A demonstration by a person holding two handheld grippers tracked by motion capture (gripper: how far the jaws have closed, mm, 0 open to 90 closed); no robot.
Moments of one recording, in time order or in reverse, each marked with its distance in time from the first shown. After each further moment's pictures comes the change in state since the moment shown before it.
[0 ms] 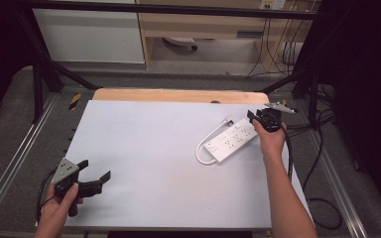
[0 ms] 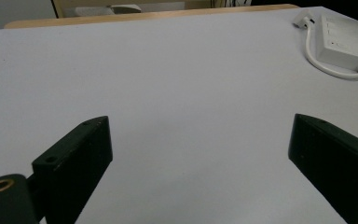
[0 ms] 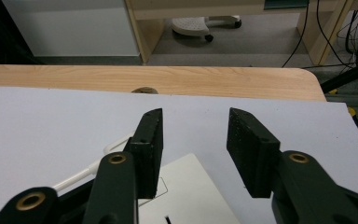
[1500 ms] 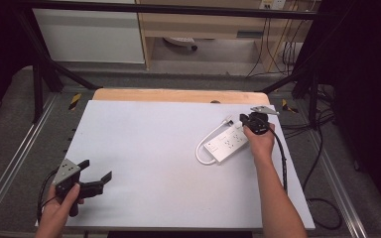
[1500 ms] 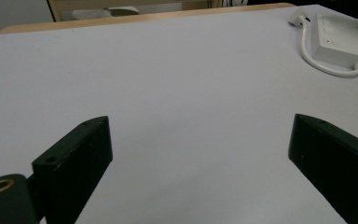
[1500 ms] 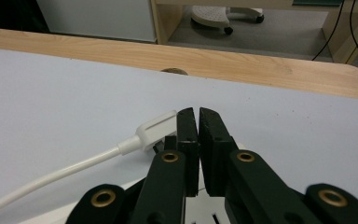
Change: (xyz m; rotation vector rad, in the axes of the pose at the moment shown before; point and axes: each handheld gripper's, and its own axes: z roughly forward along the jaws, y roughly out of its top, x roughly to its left) left arm -0.003 0.001 0.000 -0.001 -0.007 0.023; right arm 0.025 -0.016 0.019 0.041 0.057 -0.096
